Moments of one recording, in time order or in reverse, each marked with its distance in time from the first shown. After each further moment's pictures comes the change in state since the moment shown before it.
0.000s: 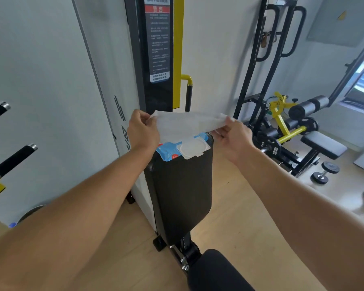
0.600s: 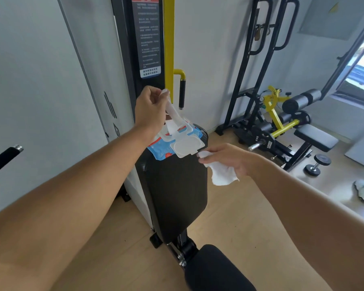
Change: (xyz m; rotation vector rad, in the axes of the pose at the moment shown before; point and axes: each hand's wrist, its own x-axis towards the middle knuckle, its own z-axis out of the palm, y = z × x) left_hand 0.019 0.036 0.023 -0.222 -0.232 0.121; right_hand -0.006 0.004 -0.047 -1.160 -0.332 0.258
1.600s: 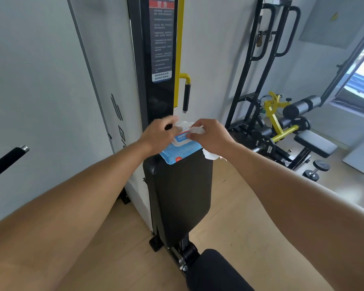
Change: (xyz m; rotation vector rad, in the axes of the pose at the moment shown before) left_hand -0.005 -0.045 -0.025 0.349 -0.500 0.012; right_hand 0.037 -0.063 0.036 -0.308 0.363 -0.420
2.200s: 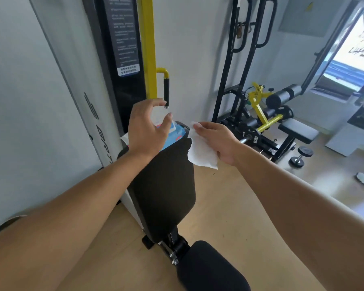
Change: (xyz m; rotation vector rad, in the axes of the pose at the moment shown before) left_hand -0.021 0.045 0.047 0.032 0.577 0.315; right_hand -0.042 0.061 -0.043 0.761 -0.053 0.249
